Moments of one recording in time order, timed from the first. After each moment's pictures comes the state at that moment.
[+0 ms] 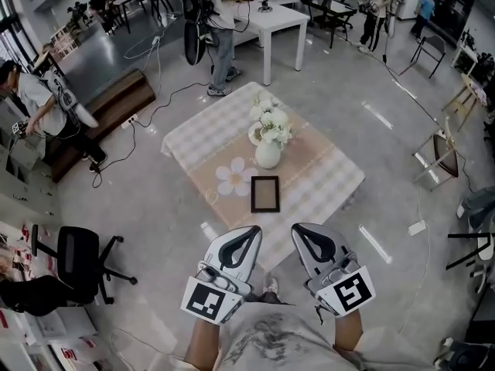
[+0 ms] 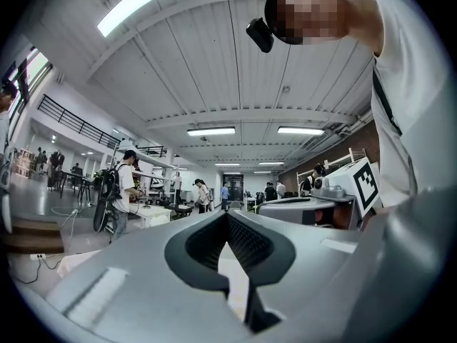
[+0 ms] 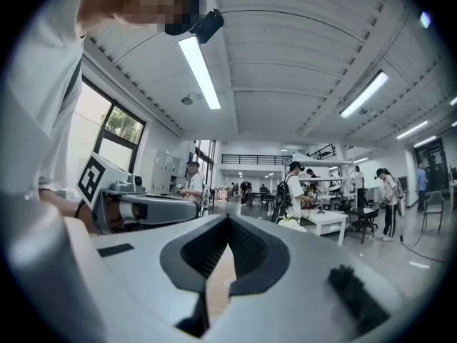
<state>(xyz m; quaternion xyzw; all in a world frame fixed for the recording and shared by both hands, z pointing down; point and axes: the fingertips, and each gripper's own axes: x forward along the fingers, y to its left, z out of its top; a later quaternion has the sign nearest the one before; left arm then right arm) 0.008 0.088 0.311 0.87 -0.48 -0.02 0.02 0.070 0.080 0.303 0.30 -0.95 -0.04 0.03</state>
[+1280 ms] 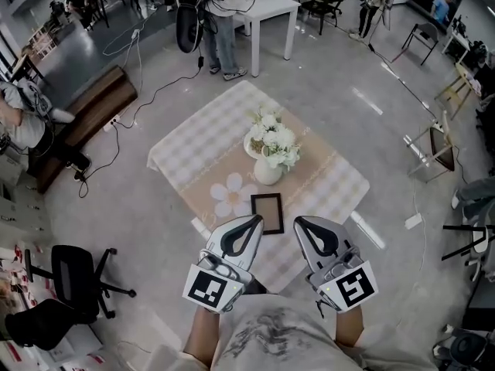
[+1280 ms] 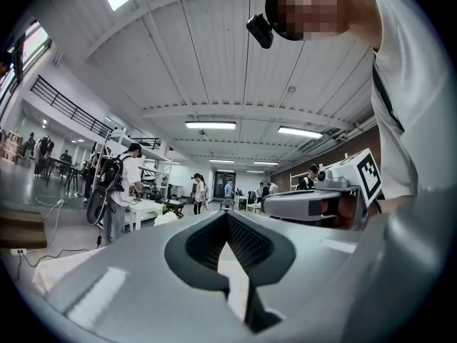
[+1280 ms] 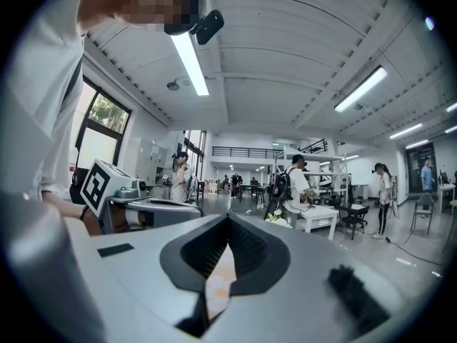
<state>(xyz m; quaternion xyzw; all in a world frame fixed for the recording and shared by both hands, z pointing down) -0.031 -0.045 0.344 0.89 -0.44 -0.02 0.06 0.030 -0.043 0.322 0.34 -0.94 -0.02 0.06</state>
